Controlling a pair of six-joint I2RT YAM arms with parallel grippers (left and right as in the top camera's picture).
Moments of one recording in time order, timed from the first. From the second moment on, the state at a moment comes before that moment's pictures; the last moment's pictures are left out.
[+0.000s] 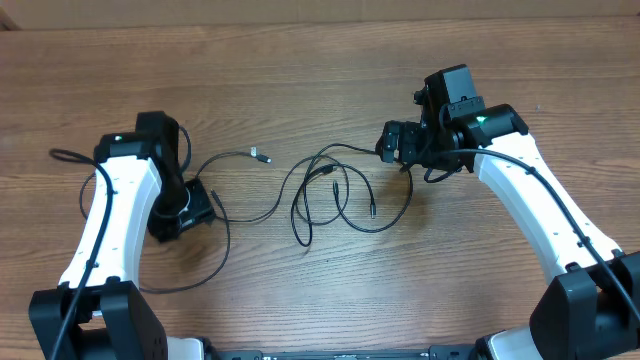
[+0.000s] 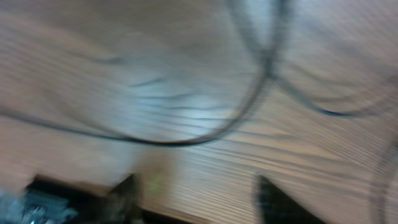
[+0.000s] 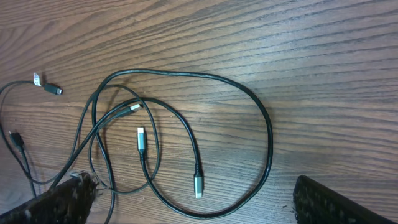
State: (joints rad) left arm 0.09 1.58 1.19 -1.30 -0.01 -0.43; right arm 0.28 1.65 1.35 -0.87 -0.20 0.38
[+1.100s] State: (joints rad) left arm 0.36 1.67 1.14 -0.99 -0.45 -0.60; right arm 0.28 1.65 1.35 -0.87 -0.20 0.38
